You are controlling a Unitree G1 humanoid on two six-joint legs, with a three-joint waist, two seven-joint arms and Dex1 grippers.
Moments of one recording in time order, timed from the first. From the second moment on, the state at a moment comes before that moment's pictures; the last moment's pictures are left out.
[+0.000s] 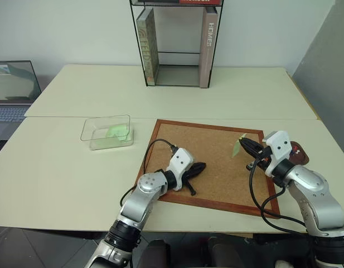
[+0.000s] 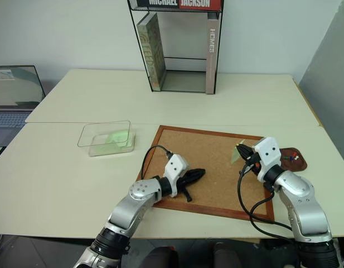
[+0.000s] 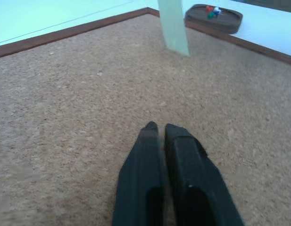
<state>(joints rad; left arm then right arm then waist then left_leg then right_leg) -0.30 0.20 -0.28 0.00 -0.15 0.33 -0.67 -0.12 -0.50 -0.08 -0.32 0.26 0.34 0.55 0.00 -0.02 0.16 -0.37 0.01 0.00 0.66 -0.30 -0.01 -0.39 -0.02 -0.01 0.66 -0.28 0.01</state>
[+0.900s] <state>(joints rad) -0.58 0.02 -0.26 0.20 -0.20 0.36 -0.63 -0.21 -0.51 -0.05 -0.37 0.27 0.41 0.57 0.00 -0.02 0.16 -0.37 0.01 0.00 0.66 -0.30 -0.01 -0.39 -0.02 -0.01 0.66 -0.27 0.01</state>
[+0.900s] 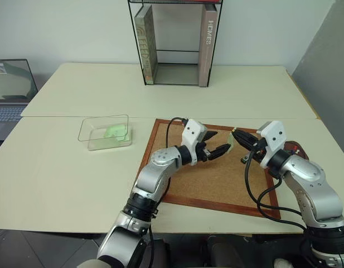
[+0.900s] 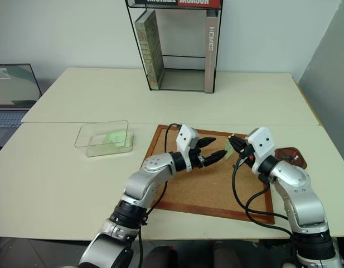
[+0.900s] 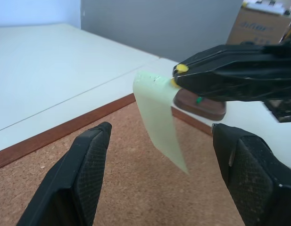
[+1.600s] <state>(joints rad) -0.72 -0.08 -0.25 0.48 -0.09 0.25 -0.49 -0.23 -0.50 -0.04 -0.39 0.29 0.43 0.56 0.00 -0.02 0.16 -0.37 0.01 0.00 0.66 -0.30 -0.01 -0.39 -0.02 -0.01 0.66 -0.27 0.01</state>
